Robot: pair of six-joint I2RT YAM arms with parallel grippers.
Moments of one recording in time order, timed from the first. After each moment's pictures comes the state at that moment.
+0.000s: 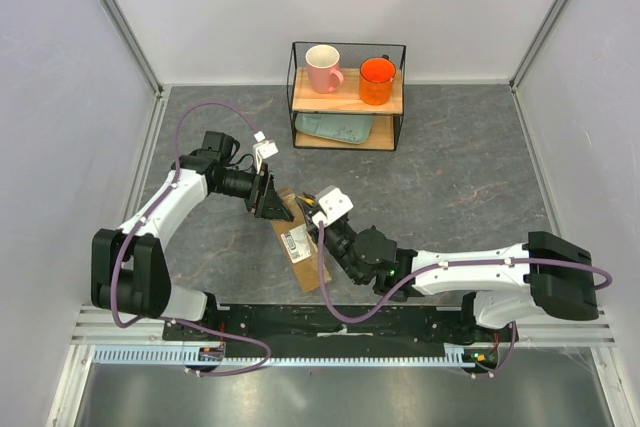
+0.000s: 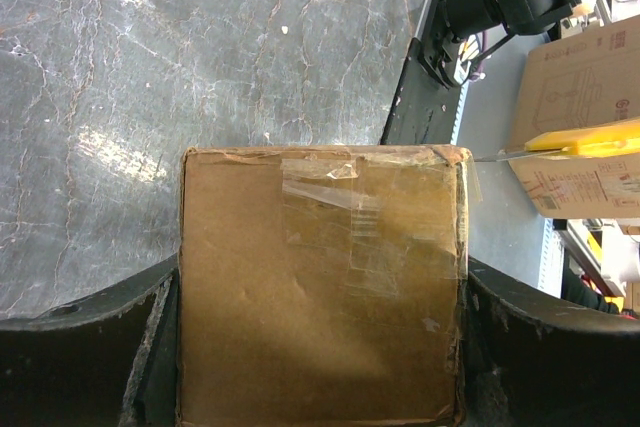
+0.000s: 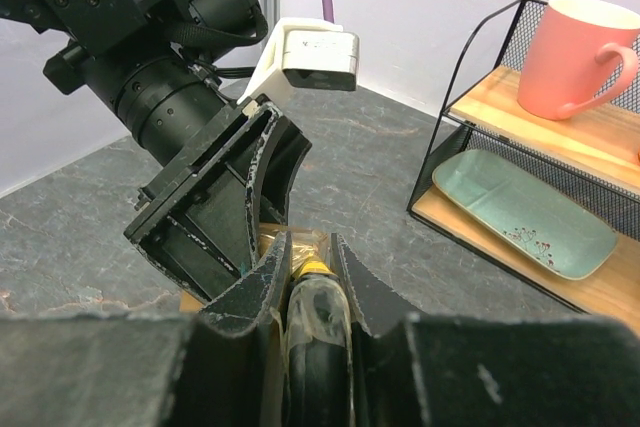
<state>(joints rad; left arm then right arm) -0.18 1.41 0.98 -0.76 1.11 0.35 1.36 1.37 0.76 0.80 0.71 -0.18</state>
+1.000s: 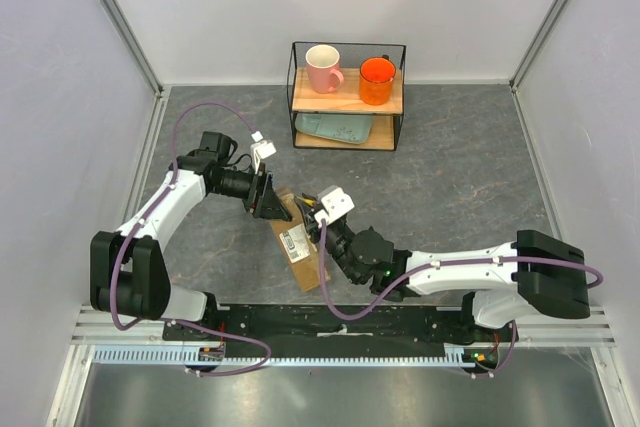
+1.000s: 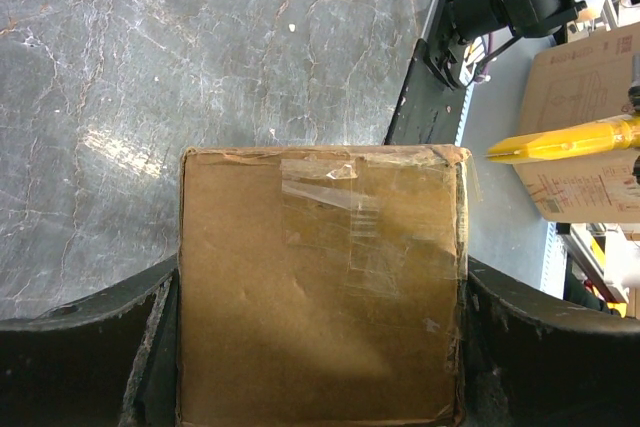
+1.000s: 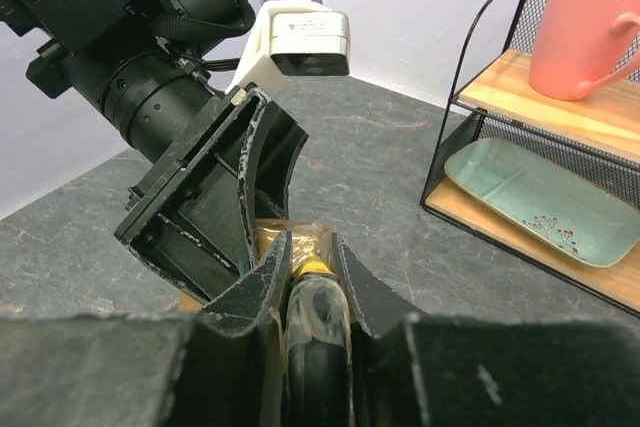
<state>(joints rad) -0.17 1.40 0.98 -0.77 1.10 0.35 1.35 1.42 0.74 0.87 0.72 -0.13</state>
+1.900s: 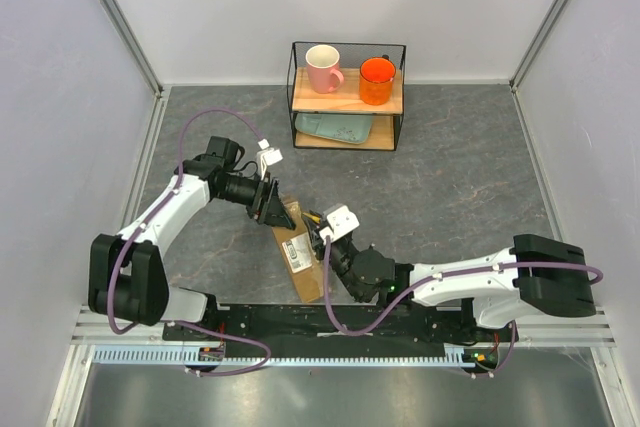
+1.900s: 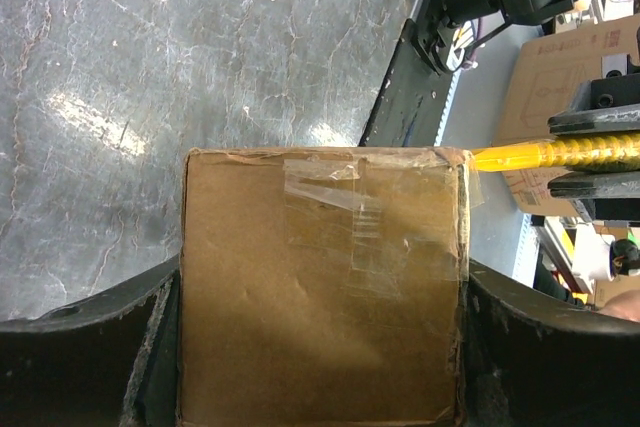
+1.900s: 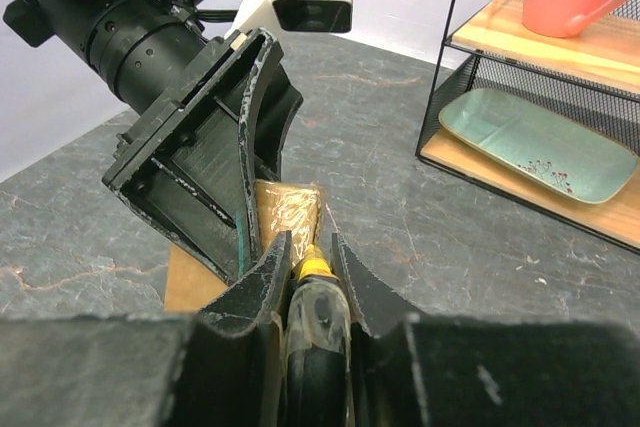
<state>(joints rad) -0.21 1.38 0.95 -0.78 1.07 0.29 1.44 1.41 0.65 0.89 0.85 -0.07</state>
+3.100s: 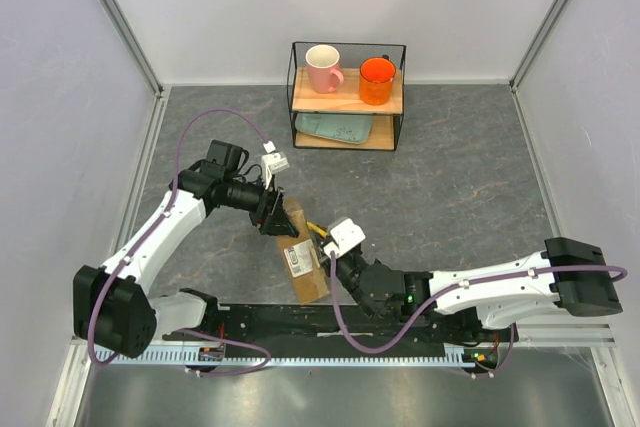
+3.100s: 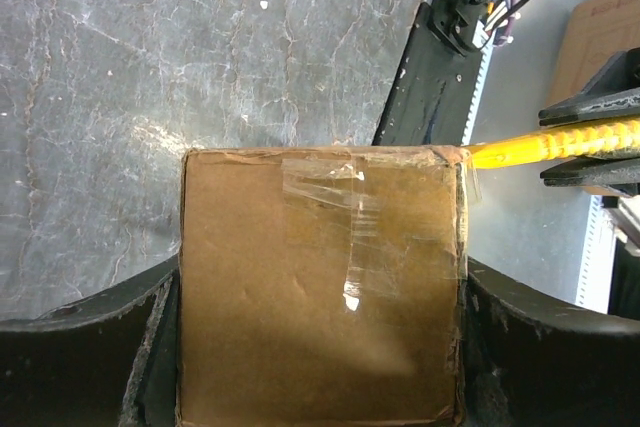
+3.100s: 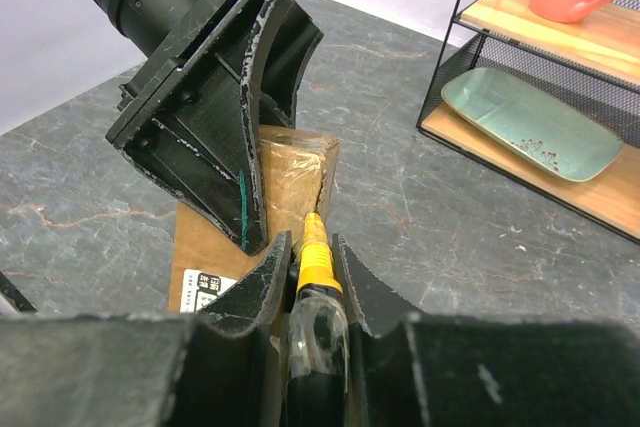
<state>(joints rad) -0.31 1.22 0.93 -0.75 0.97 0.27 1.56 1.26 0.66 0.62 0.93 -0.04</state>
